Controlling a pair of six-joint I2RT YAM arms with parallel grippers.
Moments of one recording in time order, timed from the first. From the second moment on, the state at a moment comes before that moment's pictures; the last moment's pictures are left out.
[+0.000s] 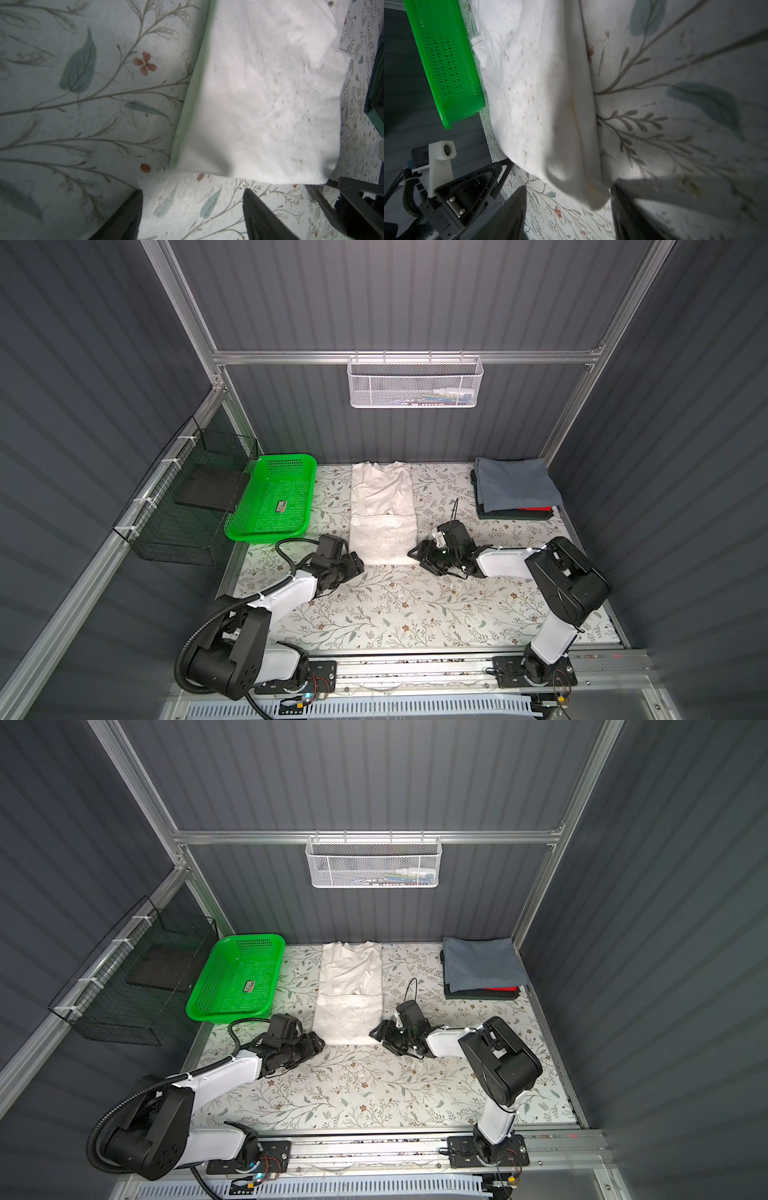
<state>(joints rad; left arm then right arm) -0.38 1.34 0.55 -0.16 0.12 -0.78 0.59 1.77 0.78 0.20 -0.42 1.05</state>
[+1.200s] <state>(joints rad) -0.35 1.56 0.59 0.11 0.16 -0.79 0.59 1.81 0.79 0.21 -0.36 1.06</state>
